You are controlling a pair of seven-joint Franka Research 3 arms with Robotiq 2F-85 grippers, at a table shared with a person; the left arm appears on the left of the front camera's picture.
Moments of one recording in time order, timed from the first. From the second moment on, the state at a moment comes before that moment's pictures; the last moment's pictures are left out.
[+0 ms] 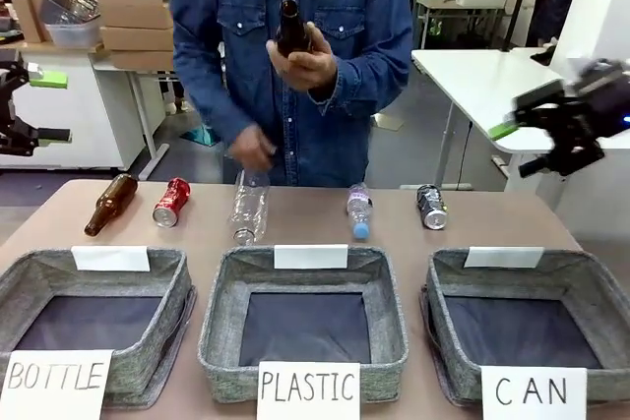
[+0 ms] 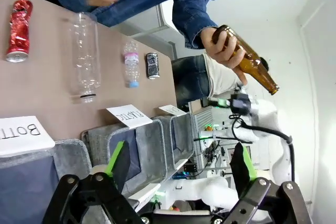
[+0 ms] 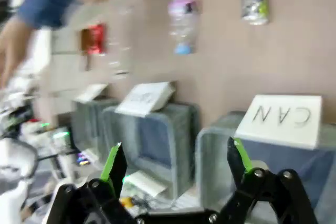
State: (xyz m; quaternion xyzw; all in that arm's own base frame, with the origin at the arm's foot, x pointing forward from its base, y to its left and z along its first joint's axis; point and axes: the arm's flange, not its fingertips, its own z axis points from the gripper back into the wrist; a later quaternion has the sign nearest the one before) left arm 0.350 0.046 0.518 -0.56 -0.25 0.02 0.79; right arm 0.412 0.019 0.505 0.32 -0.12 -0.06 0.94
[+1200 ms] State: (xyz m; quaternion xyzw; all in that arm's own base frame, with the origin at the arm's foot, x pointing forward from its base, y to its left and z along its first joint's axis) left arm 0.287 0.092 0.580 -0.53 -0.26 0.01 0.81; right arm 0.592 0.086 0.348 0.07 0.00 -0.04 1.00
